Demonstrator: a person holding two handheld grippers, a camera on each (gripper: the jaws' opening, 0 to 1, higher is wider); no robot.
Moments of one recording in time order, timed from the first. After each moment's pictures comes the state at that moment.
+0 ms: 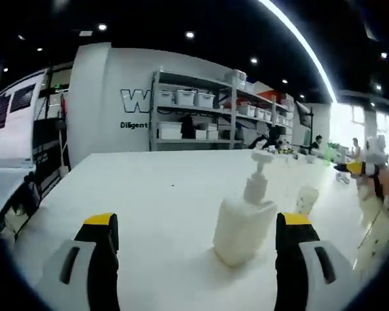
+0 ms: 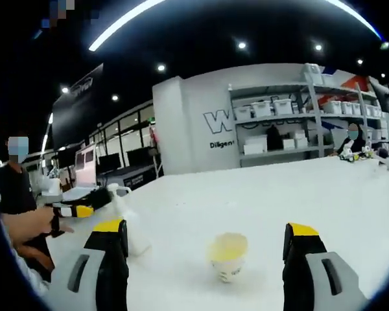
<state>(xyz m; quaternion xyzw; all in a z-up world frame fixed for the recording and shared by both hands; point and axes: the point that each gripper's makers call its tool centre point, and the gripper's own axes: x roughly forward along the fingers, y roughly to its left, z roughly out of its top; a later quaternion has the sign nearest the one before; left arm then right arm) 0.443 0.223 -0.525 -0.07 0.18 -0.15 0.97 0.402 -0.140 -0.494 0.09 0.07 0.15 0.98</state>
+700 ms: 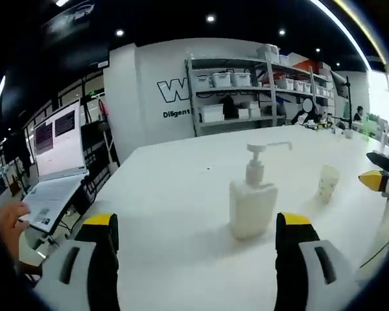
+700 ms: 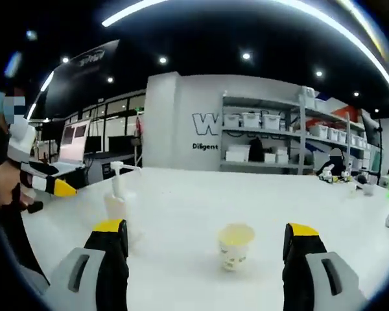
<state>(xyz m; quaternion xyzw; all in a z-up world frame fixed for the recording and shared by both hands) 0.388 0.233 -0.498 0.07 0.16 -0.03 0.98 0.368 -0.097 -0.491 -0.01 0.04 0.09 1.00</state>
